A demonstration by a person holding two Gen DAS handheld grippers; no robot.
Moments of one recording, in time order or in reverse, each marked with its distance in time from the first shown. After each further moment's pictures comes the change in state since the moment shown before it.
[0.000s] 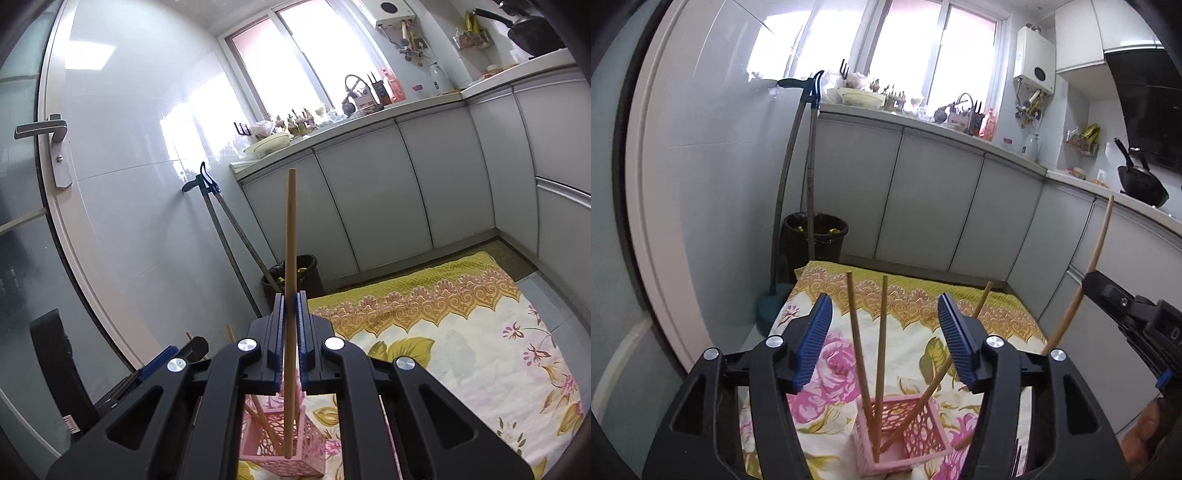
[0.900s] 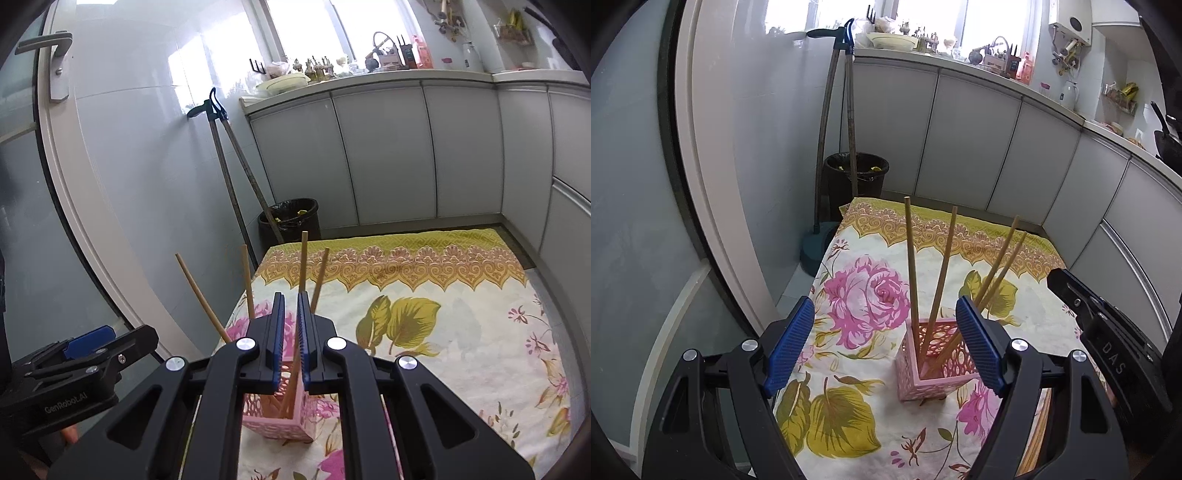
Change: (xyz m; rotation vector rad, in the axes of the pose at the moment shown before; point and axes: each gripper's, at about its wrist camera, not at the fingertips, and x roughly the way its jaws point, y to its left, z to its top) left arm -0.024 0.010 -0.008 0.008 0.241 0.127; right arm 0.012 0.008 -0.033 -0.121 0.224 -0.065
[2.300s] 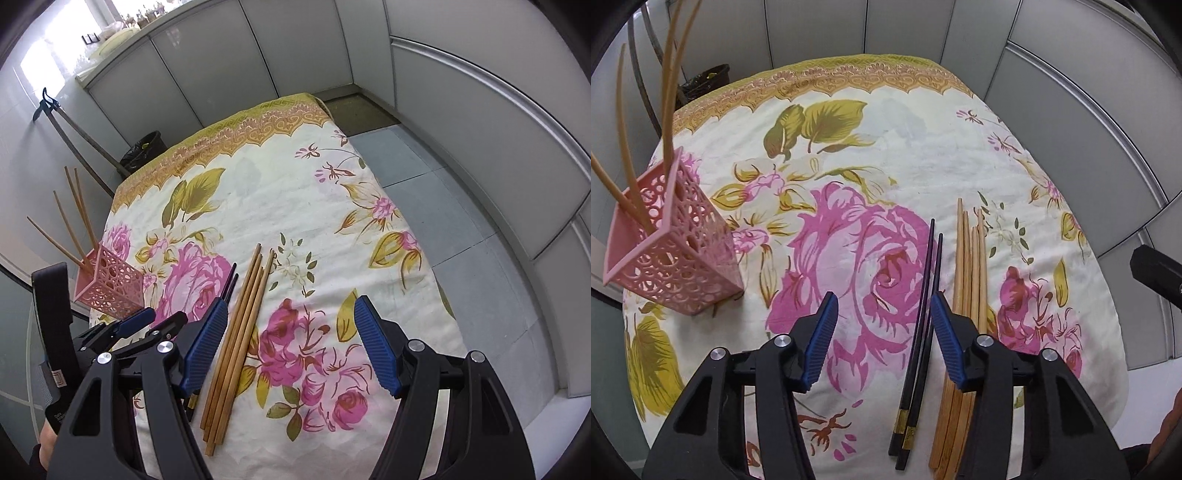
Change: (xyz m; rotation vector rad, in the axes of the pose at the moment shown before) left arm 0.107 -0.175 -0.136 0.377 0.464 -0.258; right arm -0.102 -0.181 -0.094 0.369 0.378 -0.359
